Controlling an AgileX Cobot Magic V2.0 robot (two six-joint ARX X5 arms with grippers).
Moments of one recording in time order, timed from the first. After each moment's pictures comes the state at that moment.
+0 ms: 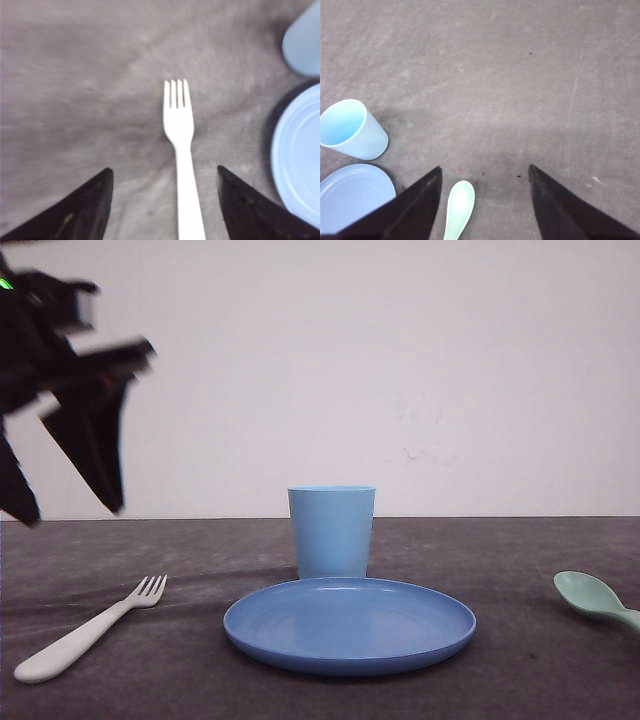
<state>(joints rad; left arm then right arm) -0.56 1.23 0.80 -0.58 -0.11 -0.44 0.10 0.73 0.84 -0.71 -0.16 0.15</state>
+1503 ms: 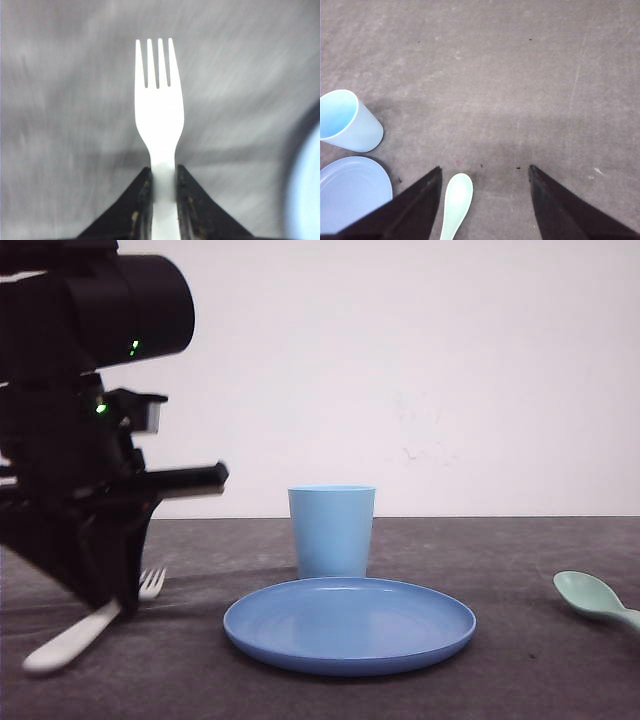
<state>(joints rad) -0.66 1.47 0.82 -0.43 -0.20 -0.57 0.10 0.77 0.84 -0.72 -0.16 0.15</state>
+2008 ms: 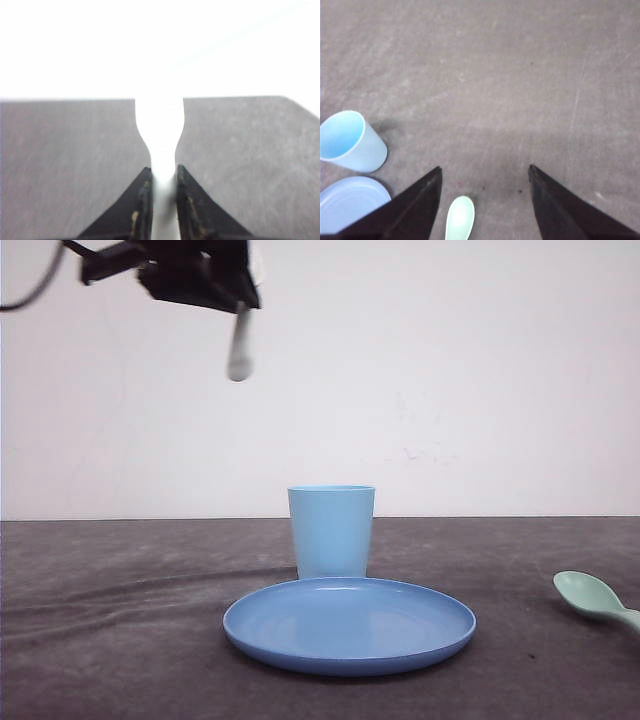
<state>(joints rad) -0.78 1.31 0.86 0.33 -0.45 -0.19 0.10 0.77 0.84 -0.62 -0.16 0.15</state>
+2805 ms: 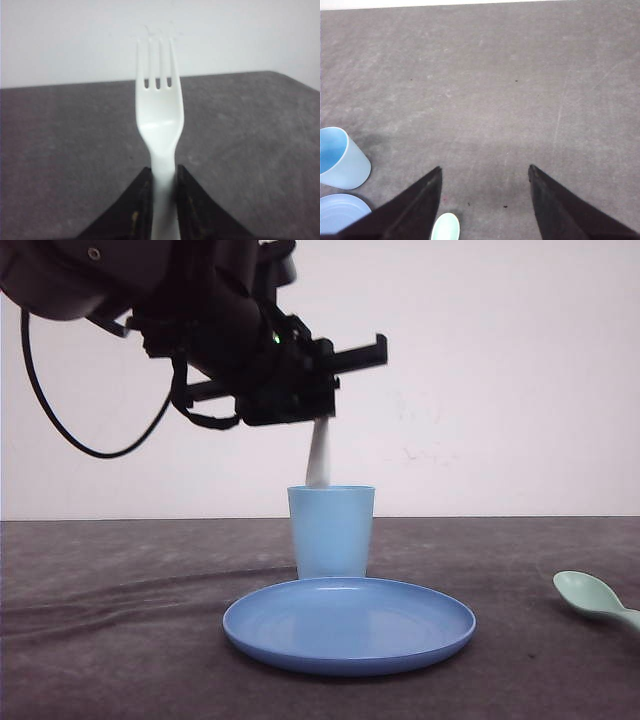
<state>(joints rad) -0.80 1.71 0.86 0.71 -0.39 -0.15 0.10 0.77 0.84 -0.59 -0.10 0.13</state>
